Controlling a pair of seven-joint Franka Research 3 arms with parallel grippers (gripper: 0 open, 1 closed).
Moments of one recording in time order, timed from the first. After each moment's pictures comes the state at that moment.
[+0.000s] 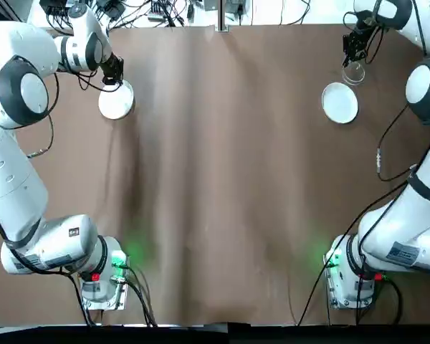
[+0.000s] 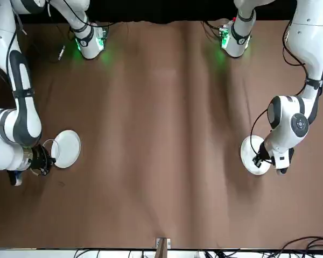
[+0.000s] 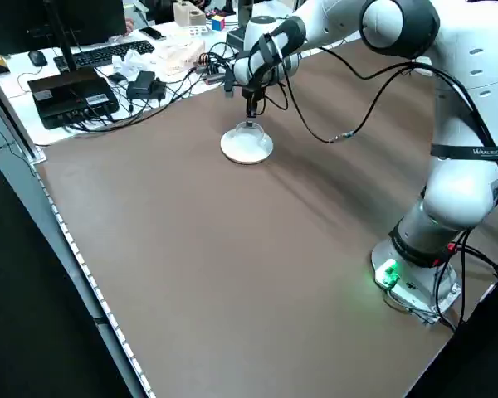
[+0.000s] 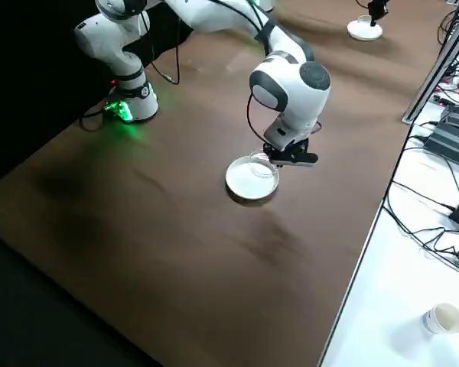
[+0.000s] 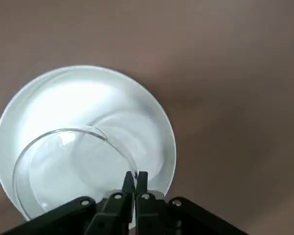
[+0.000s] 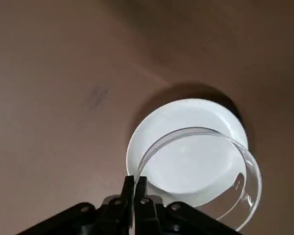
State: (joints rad) left arm 0.18 0.50 -0.19 -1.92 0.11 2.50 -1.02; right arm -0.21 0.61 0.11 -1.49 0.00 1.96 0.91
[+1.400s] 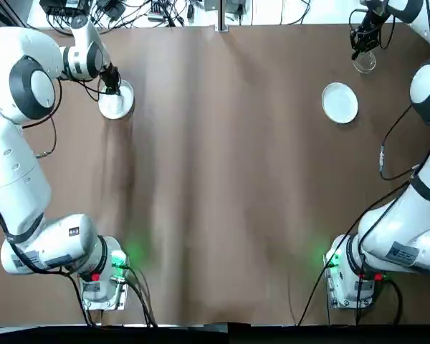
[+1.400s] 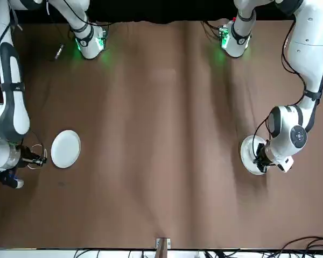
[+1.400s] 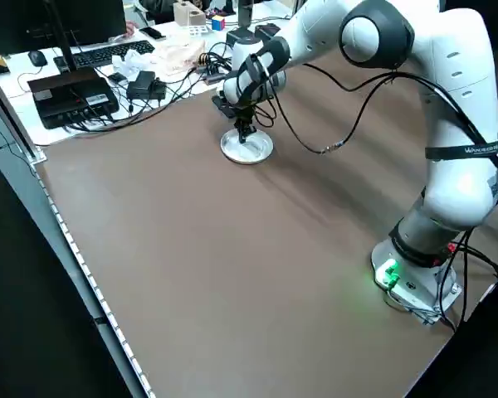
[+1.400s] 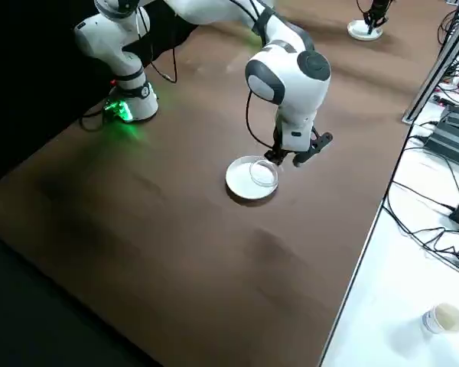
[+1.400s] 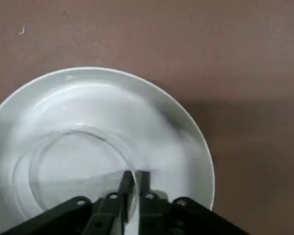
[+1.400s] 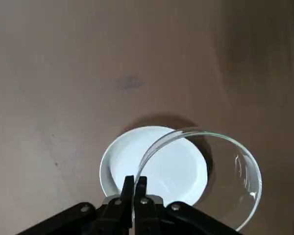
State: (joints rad) left arm 0.19 0.63 -0.15 -1.85 0.13 2.50 -1.49; right arm -0.23 0.58 0.10 -1.45 0.00 1.87 0.14
